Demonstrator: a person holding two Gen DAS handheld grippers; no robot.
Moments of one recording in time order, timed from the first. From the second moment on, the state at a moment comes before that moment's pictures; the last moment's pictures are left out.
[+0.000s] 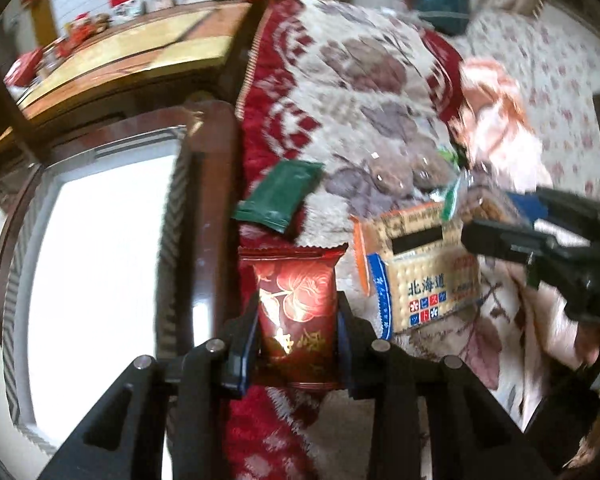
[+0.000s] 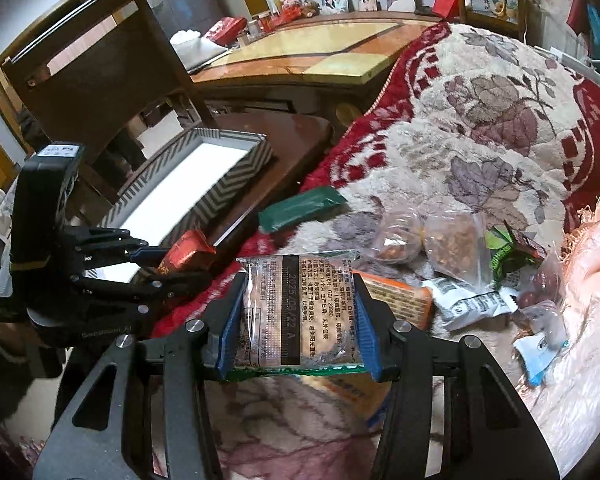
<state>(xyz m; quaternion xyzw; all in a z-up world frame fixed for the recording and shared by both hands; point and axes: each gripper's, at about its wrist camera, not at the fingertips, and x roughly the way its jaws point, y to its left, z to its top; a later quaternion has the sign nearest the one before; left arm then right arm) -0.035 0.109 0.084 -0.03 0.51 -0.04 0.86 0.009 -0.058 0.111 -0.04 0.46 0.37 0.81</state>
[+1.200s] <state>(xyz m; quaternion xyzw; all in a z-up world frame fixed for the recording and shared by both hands) -0.029 0.284 0.069 -0.09 0.51 0.16 0.84 0.006 0.141 0.123 -0.10 0.45 0.47 0.76</state>
